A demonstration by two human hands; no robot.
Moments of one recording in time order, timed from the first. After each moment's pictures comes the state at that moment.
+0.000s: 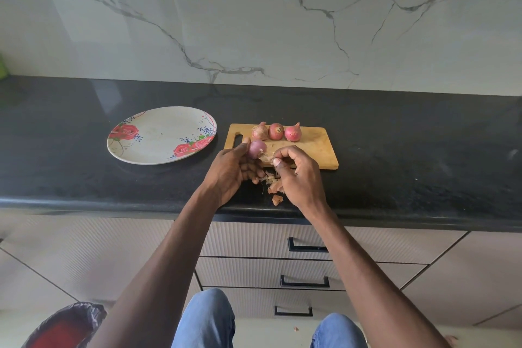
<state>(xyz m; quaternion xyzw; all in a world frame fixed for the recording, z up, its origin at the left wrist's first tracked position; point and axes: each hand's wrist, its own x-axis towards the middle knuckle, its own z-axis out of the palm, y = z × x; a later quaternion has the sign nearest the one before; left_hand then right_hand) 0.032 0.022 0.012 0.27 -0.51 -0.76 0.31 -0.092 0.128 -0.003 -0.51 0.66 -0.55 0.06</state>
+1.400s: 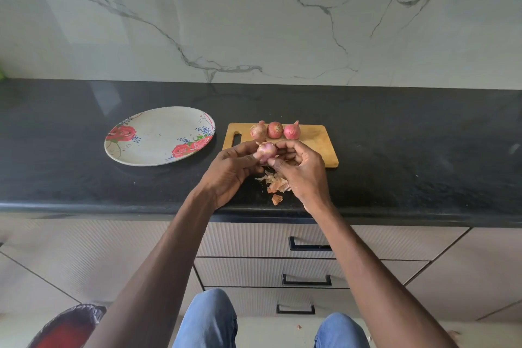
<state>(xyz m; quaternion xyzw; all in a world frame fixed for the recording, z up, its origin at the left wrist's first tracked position) 0.038 0.024 0.012 0.16 -0.52 -0.78 0.30 -0.102 0.121 -0.005 -0.46 0.60 -0.64 0.16</state>
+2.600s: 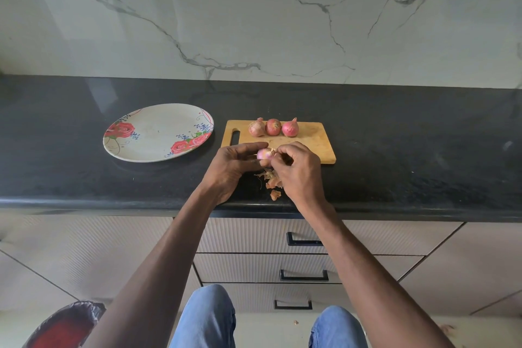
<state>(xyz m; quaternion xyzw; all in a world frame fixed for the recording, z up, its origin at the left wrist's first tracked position) 0.037 0.029 0.009 0.21 -0.58 -0.73 0.30 -0.094 0.120 -0.010 -0.51 0.68 -0.52 -0.10</state>
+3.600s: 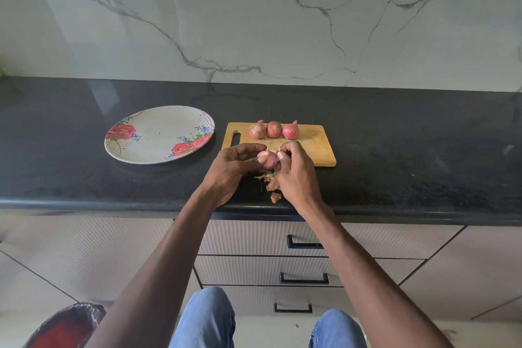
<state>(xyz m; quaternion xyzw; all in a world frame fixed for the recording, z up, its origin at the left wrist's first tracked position) 0.037 0.026 0.009 0.22 -0.56 -0.74 0.30 -0.092 0.116 -0.009 -0.48 0.71 -0.51 0.01</state>
